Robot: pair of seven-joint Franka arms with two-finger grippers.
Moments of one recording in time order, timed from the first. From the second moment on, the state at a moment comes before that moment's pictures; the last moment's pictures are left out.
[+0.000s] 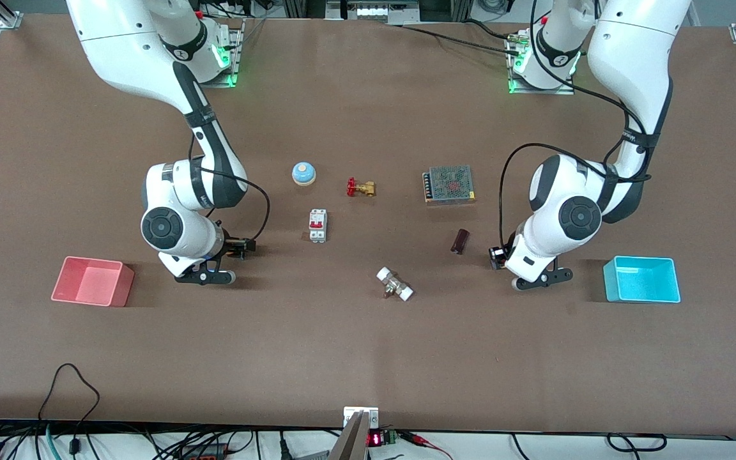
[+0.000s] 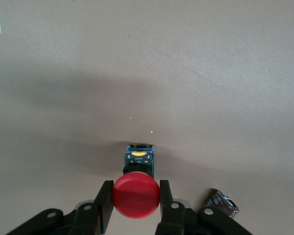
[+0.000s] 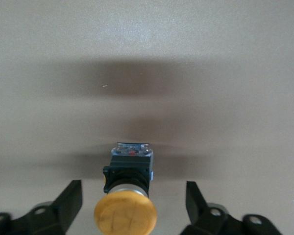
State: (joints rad) left arm -0.24 0.55 -0.03 -1.80 -0.07 2.28 -0.46; right arm 0.45 0.63 -0.18 -1.72 0.16 2.18 0.21
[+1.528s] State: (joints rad) left arm 0.10 0.51 0.01 -1.56 -0.07 1.98 0.11; right arm 0.22 0.61 -0.23 -1.45 0.16 1.99 0.17
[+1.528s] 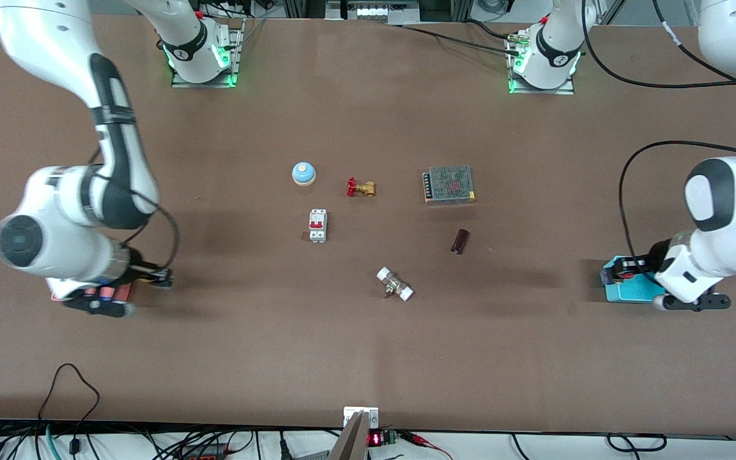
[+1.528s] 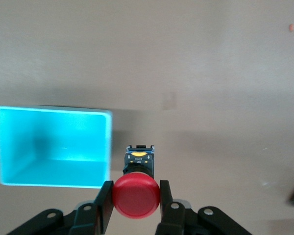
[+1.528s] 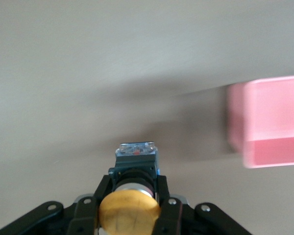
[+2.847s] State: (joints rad) left arm 0.23 0.67 0.01 -1.56 -0.02 2.16 0.32; right arm 0.00 0.72 -0.23 -1.45 0.06 2.03 -0.03
